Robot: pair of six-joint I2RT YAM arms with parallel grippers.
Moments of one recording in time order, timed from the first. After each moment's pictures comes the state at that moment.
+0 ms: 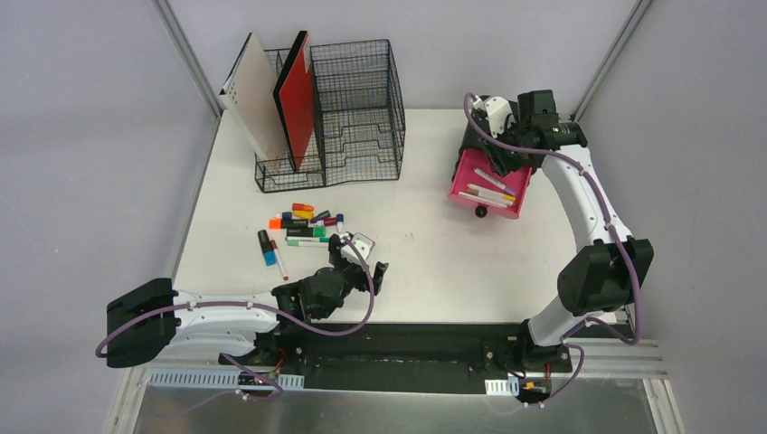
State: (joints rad) left arm -1.21 1.03 0.28 0.50 -0.62 -0.13; right arm 0.17 1.61 1.61 -0.92 -0.15 -0.54
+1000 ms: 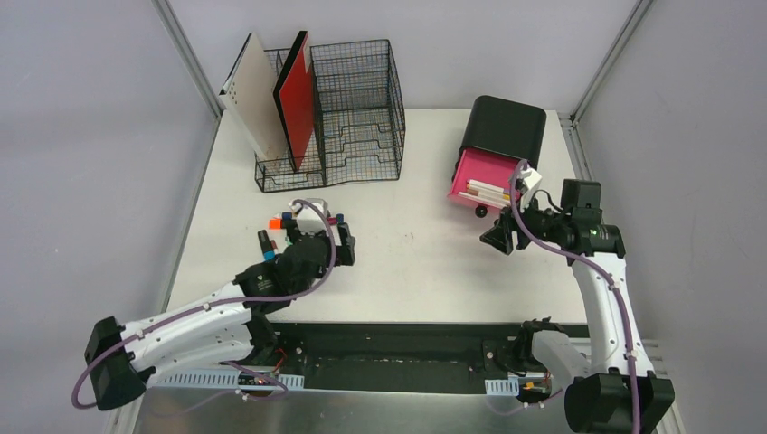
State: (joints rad) left arm -1.02 0.80 0.51 -0.17 -0.66 -0.50; right arm -0.04 0.95 0.92 -0.84 -0.85 -0.45
